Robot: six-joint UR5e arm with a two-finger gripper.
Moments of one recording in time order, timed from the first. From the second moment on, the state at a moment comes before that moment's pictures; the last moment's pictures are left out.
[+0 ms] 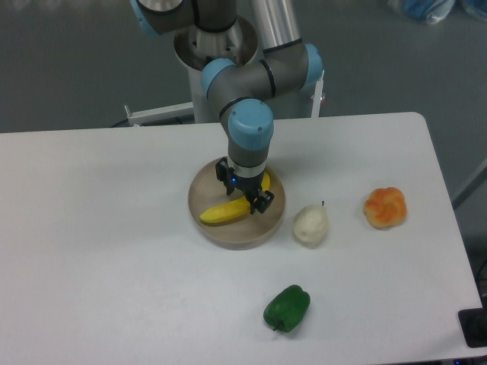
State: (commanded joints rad) arm 2.22 -1.87 -2.04 -0.80 1.52 1.13
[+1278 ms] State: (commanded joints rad) arm 2.35 -1.86 -1.60 -1.12 1.52 1.25
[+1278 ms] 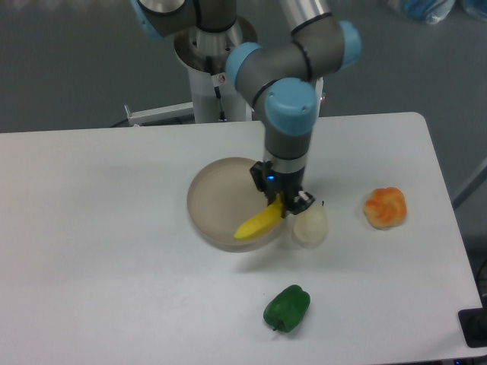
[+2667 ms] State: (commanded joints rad) arm 2.40 -2.04 -1.33 -1.12 1.52 1.34
